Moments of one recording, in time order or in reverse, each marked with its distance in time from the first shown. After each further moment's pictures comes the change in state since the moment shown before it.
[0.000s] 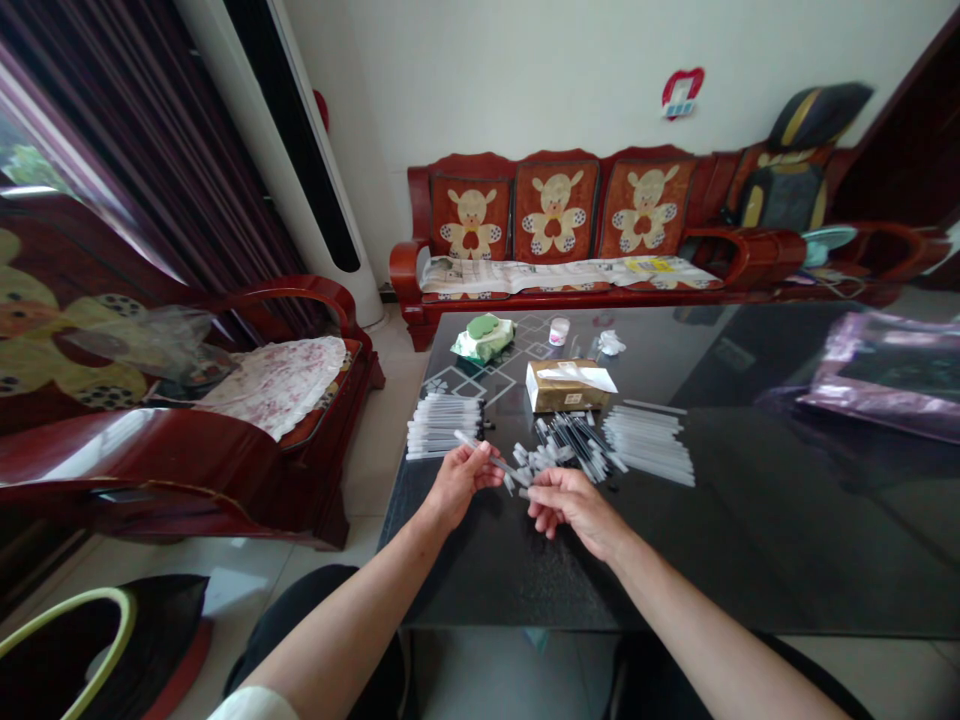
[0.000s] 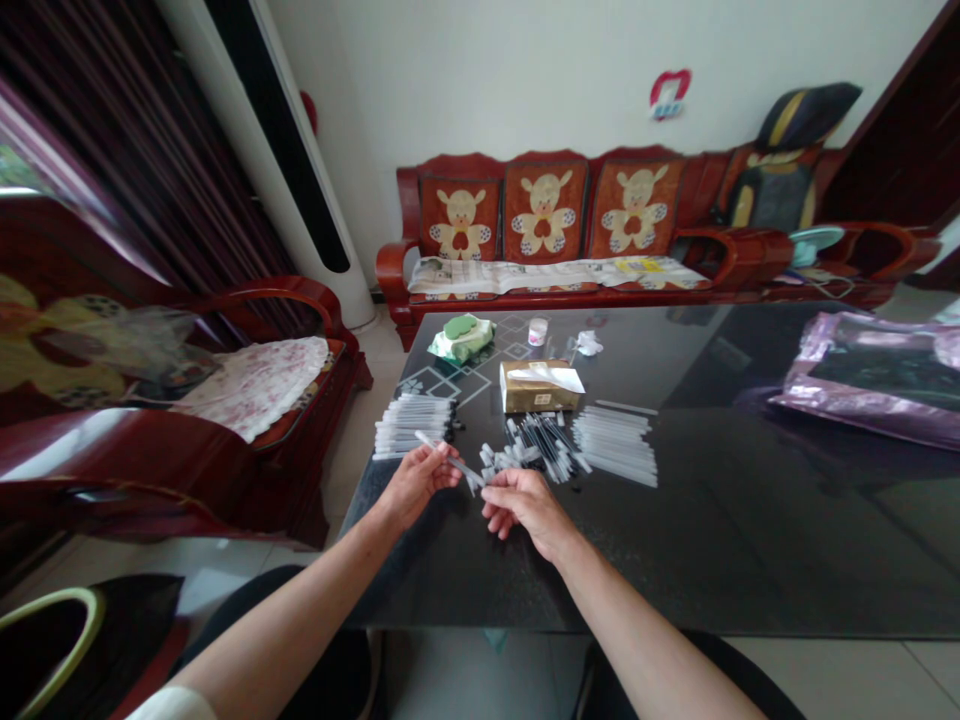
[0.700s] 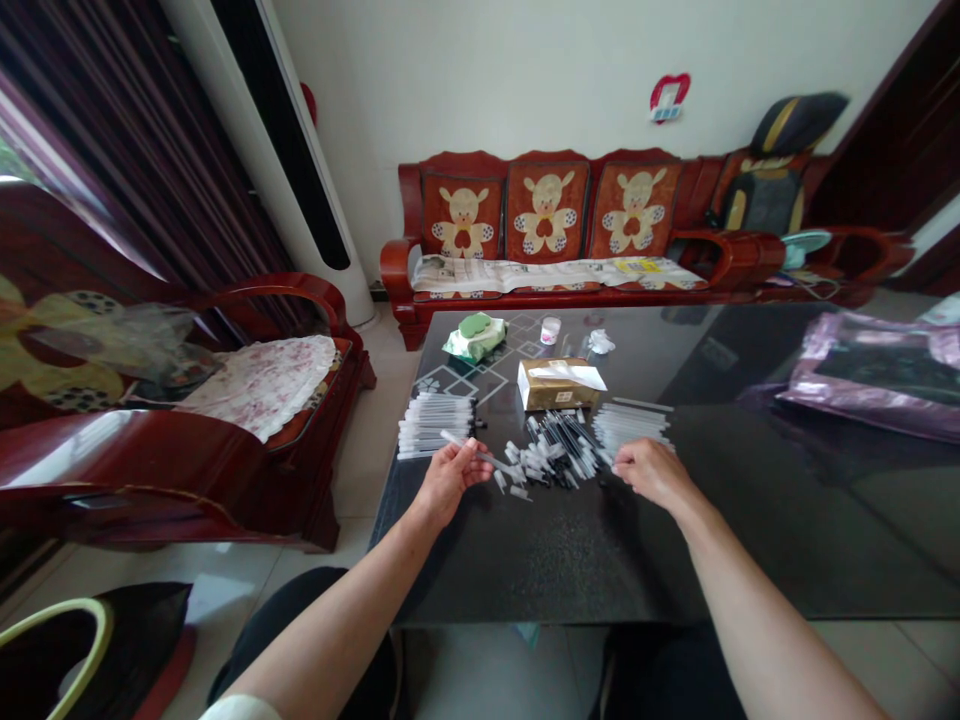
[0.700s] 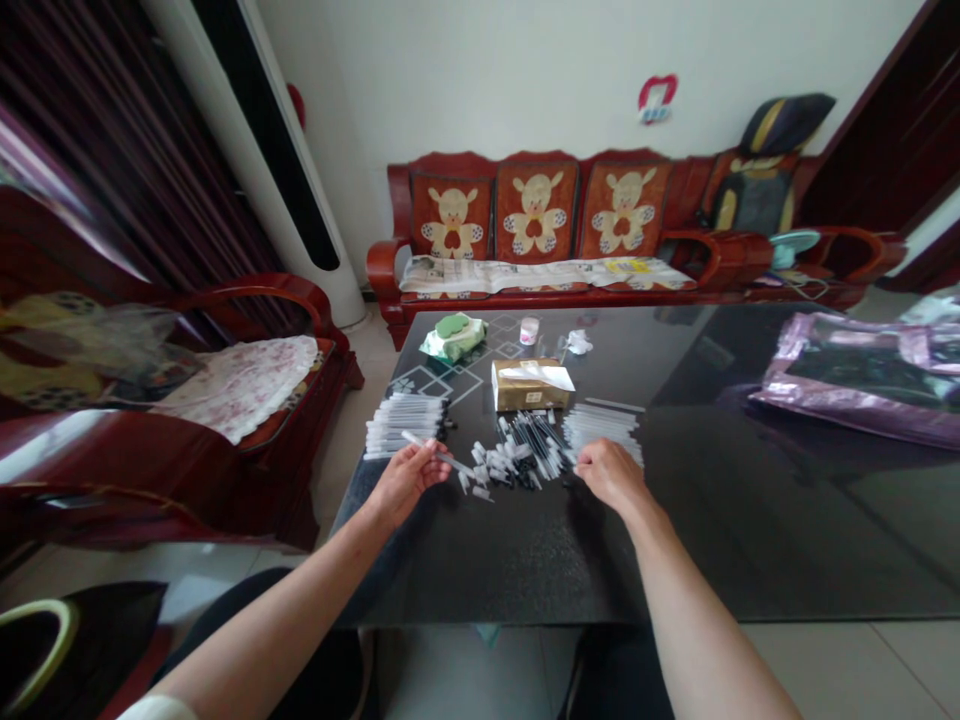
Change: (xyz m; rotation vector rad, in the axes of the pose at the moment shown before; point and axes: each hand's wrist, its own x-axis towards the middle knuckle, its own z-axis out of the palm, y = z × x) left_hand 0.007 -0.004 -0.009 -0.060 0.068 -0.023; right_hand -0.011 -0.037 -0.126 -1.263 0.497 -0.018
